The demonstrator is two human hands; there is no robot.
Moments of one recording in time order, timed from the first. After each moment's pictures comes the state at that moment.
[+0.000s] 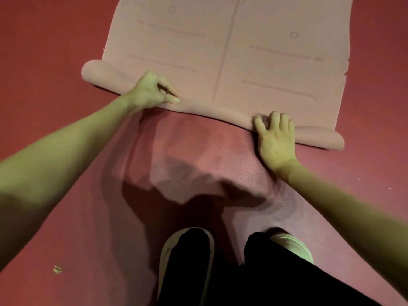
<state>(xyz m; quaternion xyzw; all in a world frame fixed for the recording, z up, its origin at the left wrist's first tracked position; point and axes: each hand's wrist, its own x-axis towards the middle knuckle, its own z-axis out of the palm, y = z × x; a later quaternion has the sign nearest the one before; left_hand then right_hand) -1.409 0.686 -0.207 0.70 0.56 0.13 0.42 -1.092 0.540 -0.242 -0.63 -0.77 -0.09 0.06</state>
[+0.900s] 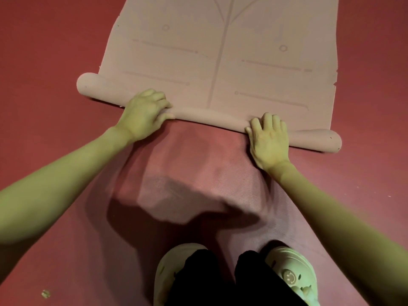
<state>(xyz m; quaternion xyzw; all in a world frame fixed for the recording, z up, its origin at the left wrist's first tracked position) -1.411 0.655 -0.198 0.89 0.44 0.08 0.04 -1.097 0.563 -0.238 -0.66 -0.74 -0.08 0.10</state>
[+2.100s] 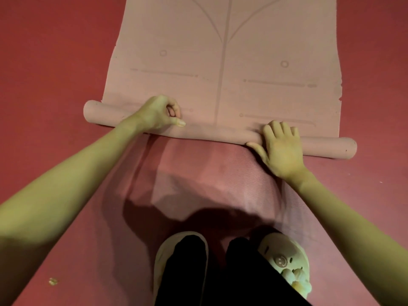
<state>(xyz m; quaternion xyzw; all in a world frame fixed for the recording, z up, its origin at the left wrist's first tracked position) -1.367 0.652 -0.188 0.75 0.54 0.04 0.37 -1.058 0.516 -0.221 -0.64 -0.76 -0.05 0.07</state>
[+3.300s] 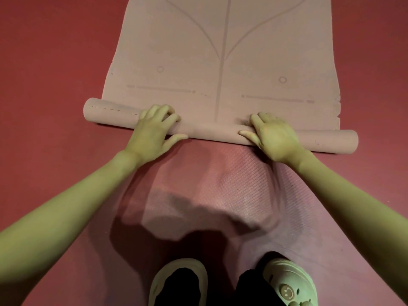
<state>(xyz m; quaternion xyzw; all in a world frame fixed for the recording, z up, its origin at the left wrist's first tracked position) -1.373 0.635 -0.211 0.88 0.45 0.13 0.05 -1.058 0.592 -0.211 -0.59 -0.81 0.03 0.07</state>
